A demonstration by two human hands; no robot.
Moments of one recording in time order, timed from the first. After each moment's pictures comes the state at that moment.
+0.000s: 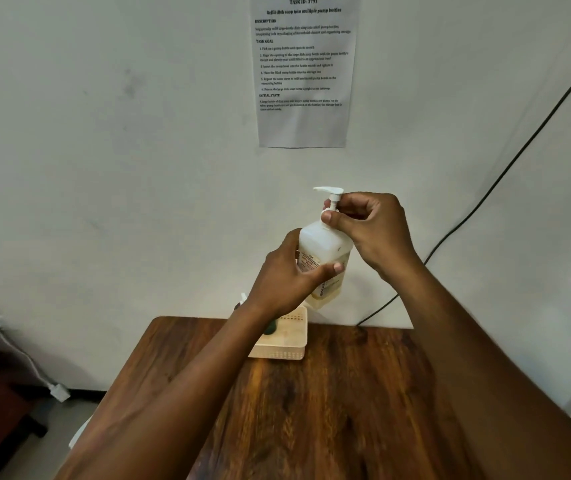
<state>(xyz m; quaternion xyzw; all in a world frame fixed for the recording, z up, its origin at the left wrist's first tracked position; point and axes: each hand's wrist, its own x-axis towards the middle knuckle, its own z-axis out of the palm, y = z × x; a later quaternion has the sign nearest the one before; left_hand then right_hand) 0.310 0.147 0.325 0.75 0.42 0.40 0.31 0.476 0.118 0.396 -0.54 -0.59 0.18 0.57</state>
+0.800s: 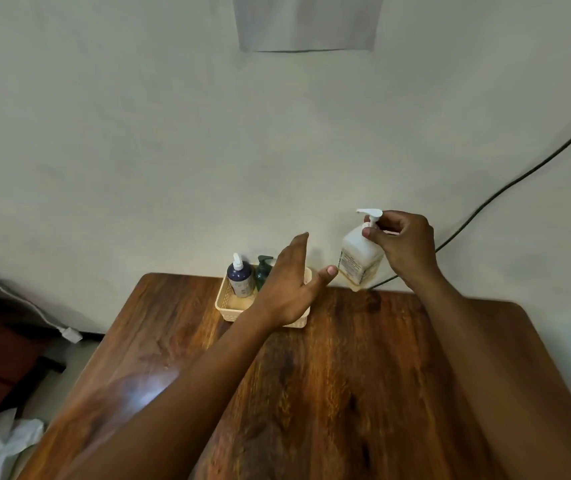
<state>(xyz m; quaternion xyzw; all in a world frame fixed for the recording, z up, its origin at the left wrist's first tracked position) 0.349 0.223 0.193 0.77 0.51 0.23 0.31 0.575 0.233 0.219 -0.65 -0.54 0.19 0.50</state>
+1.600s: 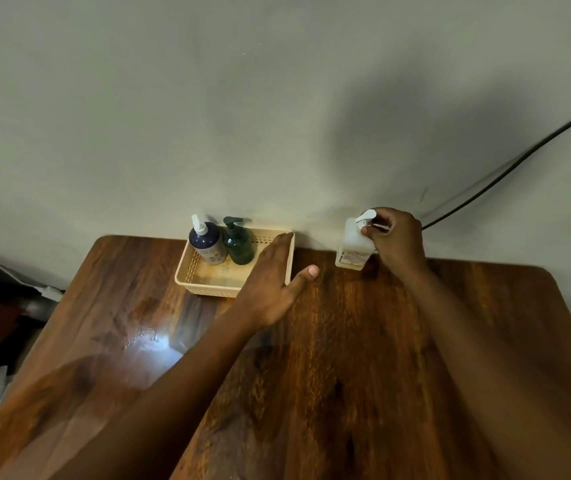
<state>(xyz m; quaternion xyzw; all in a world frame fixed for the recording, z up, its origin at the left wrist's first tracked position) 0.380 0.273 0.068 0.75 0.54 0.15 0.36 0.638 0.311 0.043 -0.70 -0.54 0.23 0.41</state>
